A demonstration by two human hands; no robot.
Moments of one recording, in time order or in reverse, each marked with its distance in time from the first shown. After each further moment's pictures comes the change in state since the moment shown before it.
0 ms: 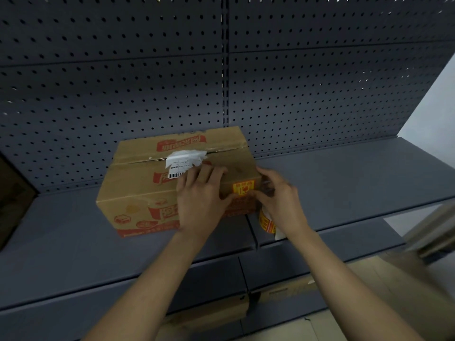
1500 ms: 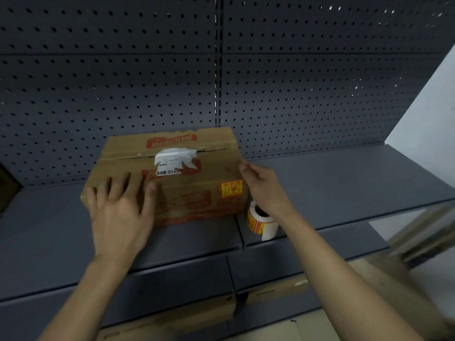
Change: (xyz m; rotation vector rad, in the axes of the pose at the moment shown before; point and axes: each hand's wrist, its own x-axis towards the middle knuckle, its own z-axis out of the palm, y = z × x) left_hand -0.036 -0.064 -0.066 0.016 -0.081 -0.335; right_hand 0.026 -0.037 -0.014 0.246 -0.224 0.294
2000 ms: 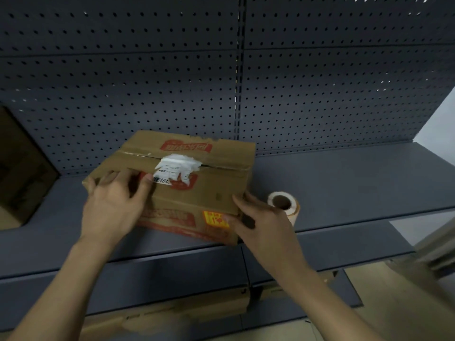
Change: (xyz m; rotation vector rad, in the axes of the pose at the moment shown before) left_hand 0.003 -0.028 -0.049 -0.096 -0.159 -0.193; right_hand -0.098 -0.011 0.041 -0.376 0.015 -0.343
